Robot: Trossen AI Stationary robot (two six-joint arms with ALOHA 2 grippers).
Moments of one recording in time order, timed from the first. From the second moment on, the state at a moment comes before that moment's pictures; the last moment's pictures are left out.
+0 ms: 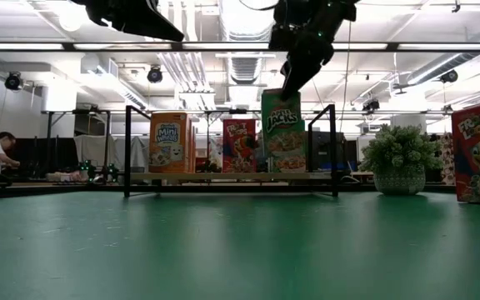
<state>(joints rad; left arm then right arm) -0.14 1.04 0.81 -0.19 -0.41 0.36 -0.42 1.65 1.52 -0.87 -0.16 -0.46</state>
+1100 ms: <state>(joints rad) -0.14 1.04 0.81 -0.19 -0.41 0.36 -0.52 1.63 1.39 -0.77 -0.18 -0.50</state>
